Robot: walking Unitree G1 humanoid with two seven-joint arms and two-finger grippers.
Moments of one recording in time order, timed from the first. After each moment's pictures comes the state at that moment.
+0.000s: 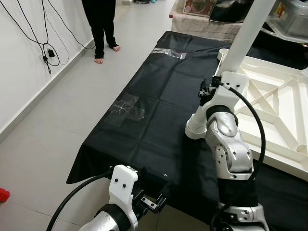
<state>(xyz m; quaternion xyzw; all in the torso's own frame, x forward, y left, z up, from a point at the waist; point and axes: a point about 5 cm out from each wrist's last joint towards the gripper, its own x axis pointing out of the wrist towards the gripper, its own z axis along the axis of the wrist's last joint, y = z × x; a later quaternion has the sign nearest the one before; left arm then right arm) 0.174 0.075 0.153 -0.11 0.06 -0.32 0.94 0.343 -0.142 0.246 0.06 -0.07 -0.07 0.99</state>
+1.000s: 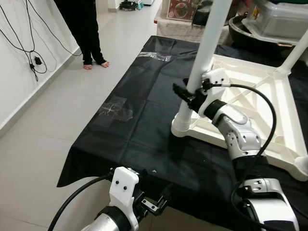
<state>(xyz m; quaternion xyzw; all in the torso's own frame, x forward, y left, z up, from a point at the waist) 0.172 0.074 0.151 -0.10 0.06 -0.32 0.94 0.374 -0.137 0.238 0.00 -0.06 0.34 0.94</state>
